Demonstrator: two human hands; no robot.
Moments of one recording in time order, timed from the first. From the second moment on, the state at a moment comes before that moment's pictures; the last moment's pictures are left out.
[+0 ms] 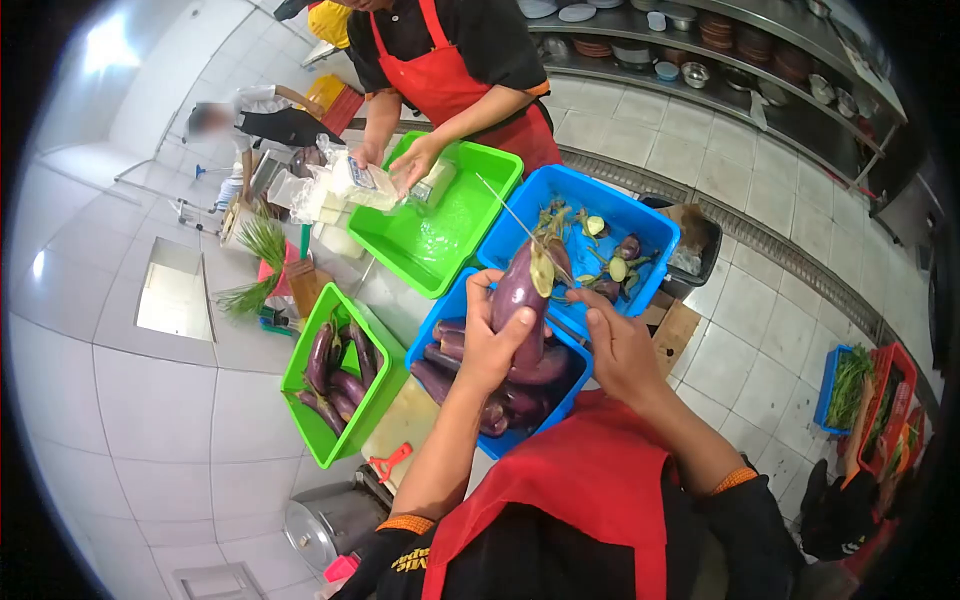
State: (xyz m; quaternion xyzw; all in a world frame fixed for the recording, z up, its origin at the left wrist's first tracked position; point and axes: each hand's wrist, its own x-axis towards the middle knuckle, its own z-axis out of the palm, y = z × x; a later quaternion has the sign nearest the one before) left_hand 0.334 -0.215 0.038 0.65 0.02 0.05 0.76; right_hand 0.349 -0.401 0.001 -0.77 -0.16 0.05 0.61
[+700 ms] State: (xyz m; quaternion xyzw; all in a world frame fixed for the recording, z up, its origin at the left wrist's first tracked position) left_hand 0.322 -0.218 0.086 0.88 0.05 0.03 0.47; right_hand 0.343 -0.423 -0.004 -0.81 -0.23 -0.09 0.53
